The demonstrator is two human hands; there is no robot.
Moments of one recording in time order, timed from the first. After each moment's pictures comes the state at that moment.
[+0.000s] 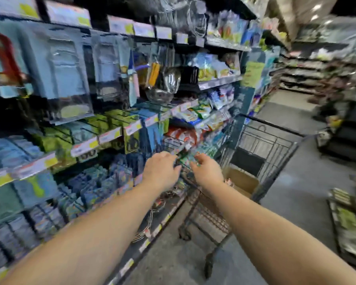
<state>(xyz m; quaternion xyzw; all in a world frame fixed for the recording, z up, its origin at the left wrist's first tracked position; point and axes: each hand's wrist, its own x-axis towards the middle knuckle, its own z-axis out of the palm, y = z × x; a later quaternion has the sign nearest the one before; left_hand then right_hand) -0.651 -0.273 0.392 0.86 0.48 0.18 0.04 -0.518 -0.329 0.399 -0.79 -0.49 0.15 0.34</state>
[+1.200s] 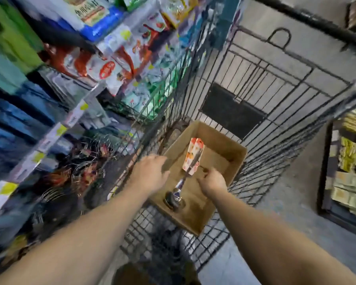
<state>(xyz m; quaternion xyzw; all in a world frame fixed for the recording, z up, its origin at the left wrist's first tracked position) -0.180 0.031 0.107 0.86 0.45 -0.07 0.23 -0.023 -0.077 0.088 -0.88 -0.21 0.39 0.17</state>
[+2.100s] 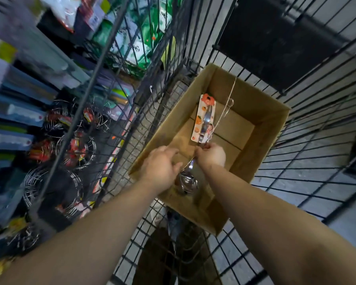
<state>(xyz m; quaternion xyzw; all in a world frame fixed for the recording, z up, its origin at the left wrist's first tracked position) -0.157 0.029 -0.044 0.79 0.48 -0.13 0.36 -0.023 -0.028 -0.081 -0.87 -0.04 0.42 0.25</state>
